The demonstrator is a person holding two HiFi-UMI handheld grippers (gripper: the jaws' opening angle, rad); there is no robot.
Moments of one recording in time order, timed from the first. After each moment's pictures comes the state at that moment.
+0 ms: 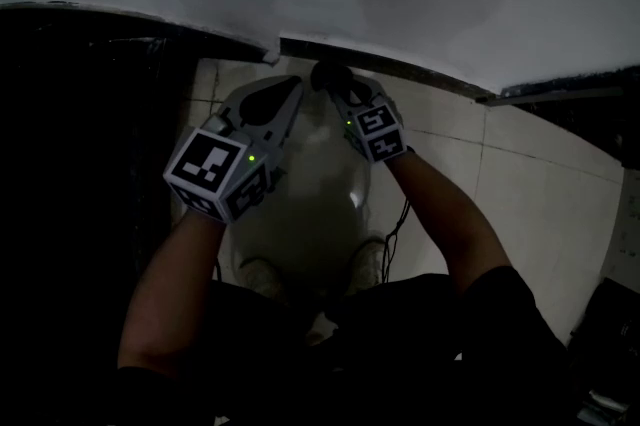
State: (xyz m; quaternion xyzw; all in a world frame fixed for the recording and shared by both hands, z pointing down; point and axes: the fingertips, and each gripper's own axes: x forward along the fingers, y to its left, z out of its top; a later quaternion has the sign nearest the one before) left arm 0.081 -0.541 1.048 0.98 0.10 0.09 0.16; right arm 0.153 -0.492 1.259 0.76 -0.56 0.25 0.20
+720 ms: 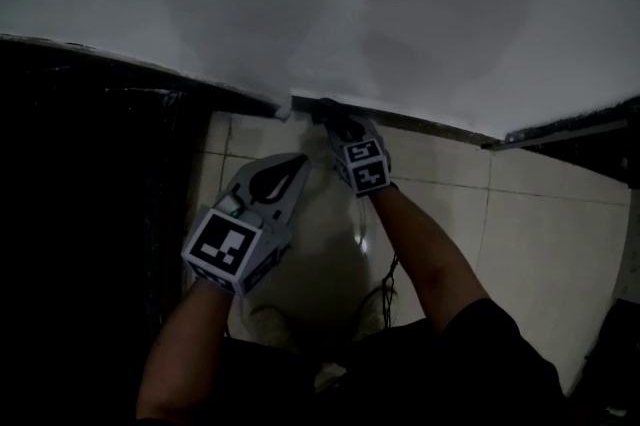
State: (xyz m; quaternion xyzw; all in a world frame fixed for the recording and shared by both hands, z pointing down) left arm 0.054 -0.539 1.049 0.98 0.10 0.10 0.12; right arm 0.181 -0.533 1.291 0.80 -0.50 0.28 0.18
